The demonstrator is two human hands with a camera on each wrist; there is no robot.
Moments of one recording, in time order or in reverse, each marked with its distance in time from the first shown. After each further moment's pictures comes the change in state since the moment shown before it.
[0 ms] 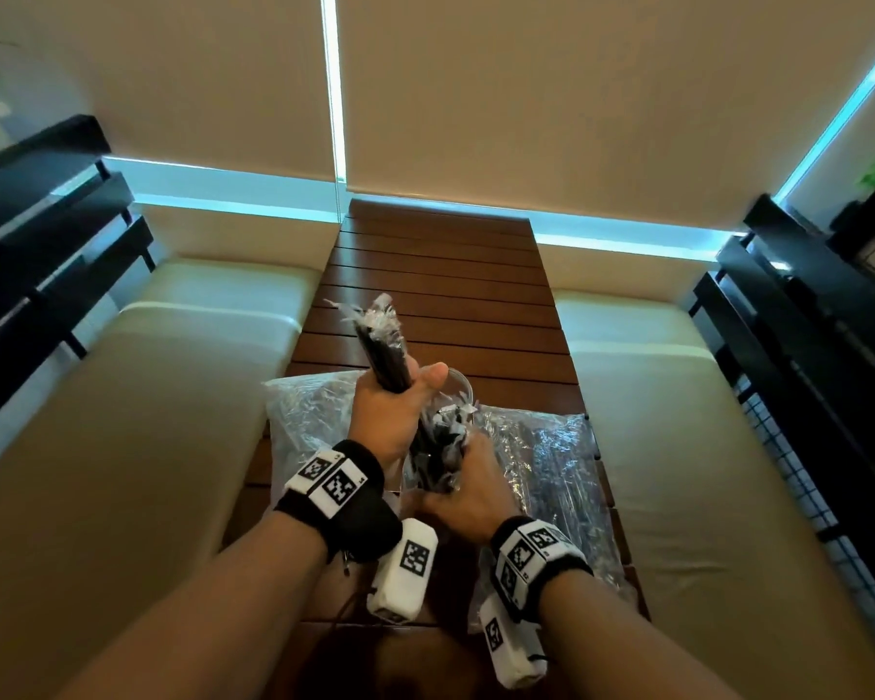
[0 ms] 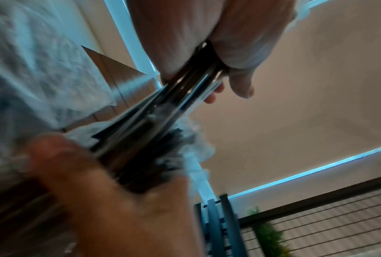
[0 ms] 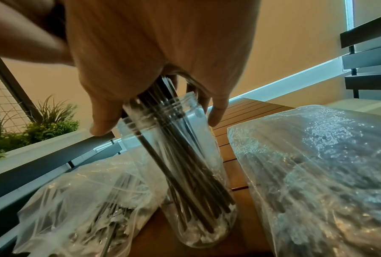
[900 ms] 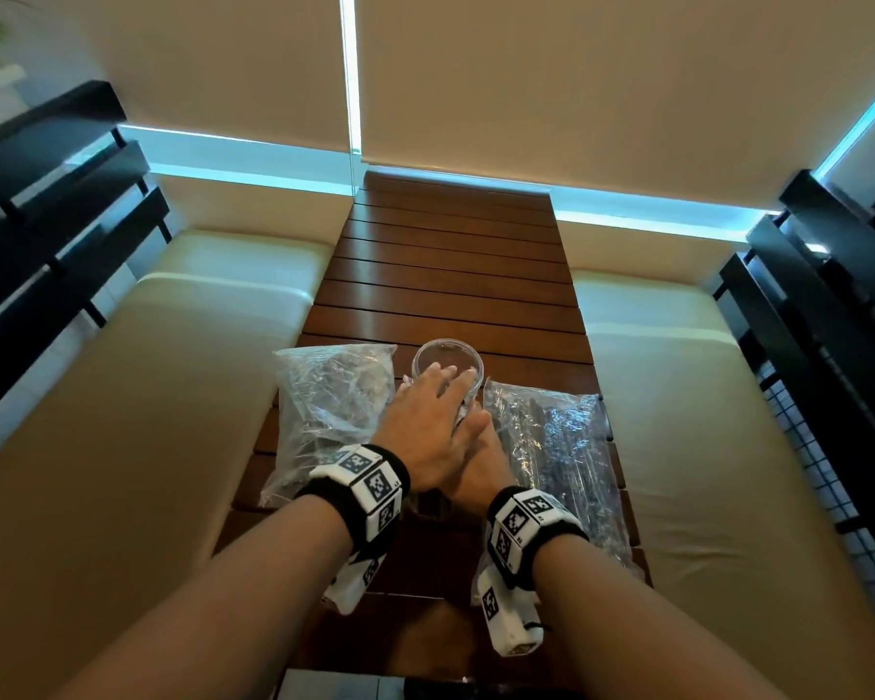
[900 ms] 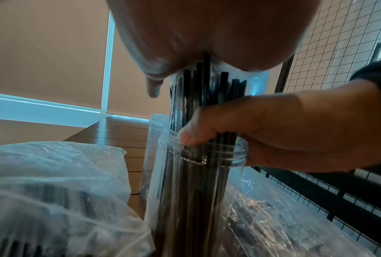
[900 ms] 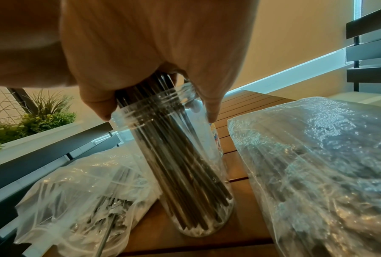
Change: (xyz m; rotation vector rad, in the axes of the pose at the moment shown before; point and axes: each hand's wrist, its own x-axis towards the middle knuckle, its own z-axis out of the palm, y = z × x) left_hand -0.018 -0.039 0.004 1.205 -0.440 0.253; right_hand 0.013 0.007 0.014 -0.075 -0.086 -0.126
